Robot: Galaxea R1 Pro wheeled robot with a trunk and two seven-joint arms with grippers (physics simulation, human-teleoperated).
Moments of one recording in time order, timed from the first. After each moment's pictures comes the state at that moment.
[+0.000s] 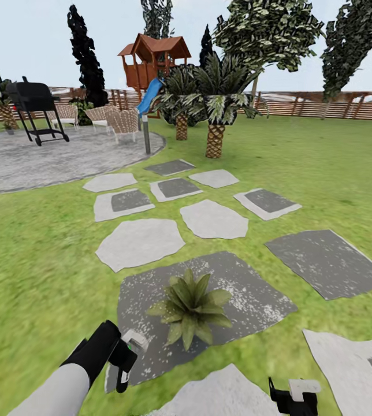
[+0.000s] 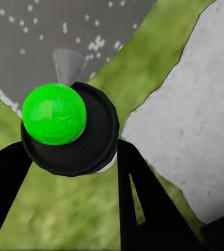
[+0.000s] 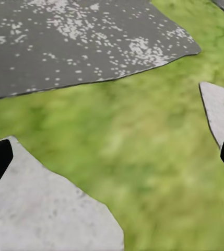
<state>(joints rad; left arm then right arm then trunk) -0.65 -0.05 0.10 -0.50 -0.76 0.69 -0.59 -0.40 -0.11 0.20 -0.12 -0.15 -0.59 -0.15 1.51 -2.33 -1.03</state>
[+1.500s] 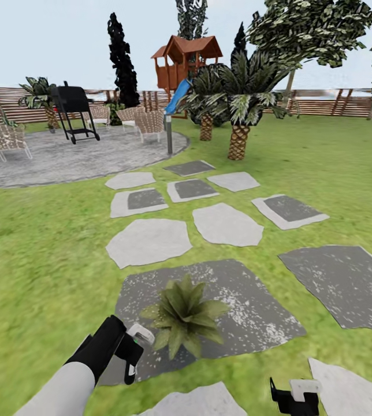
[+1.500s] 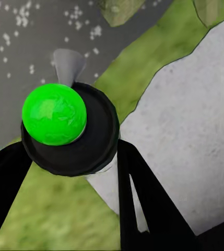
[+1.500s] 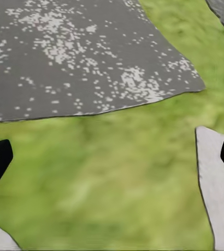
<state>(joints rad) -0.65 -0.08 0.08 -0.57 -0.75 0.71 -0.62 -0.40 -0.11 0.20 -0.12 -0.15 -0.59 -0.15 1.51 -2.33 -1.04</state>
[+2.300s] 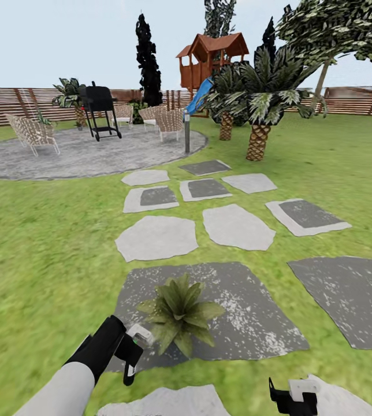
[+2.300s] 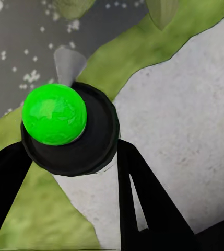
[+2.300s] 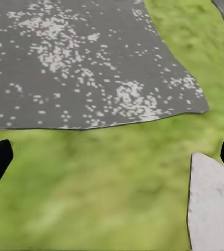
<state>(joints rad) -0.65 -0.07 0.08 -0.57 -0.75 0.72 -0.62 -0.40 -0.11 0.20 -0.12 -0.15 -0.59 -0.15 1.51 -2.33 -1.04</state>
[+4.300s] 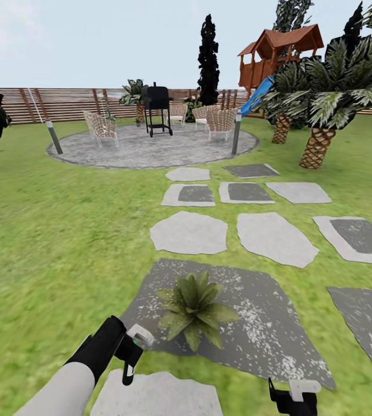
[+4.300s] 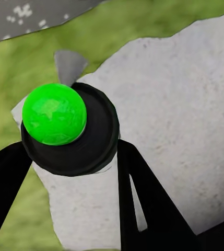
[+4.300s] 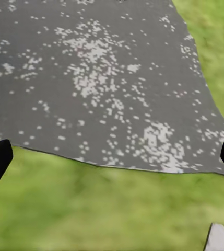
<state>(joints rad) -0.65 -0.08 0.08 -0.56 -0.76 0.72 -0.61 -0.40 -0.11 0.20 -0.12 -0.15 -0.59 -0.15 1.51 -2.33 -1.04</state>
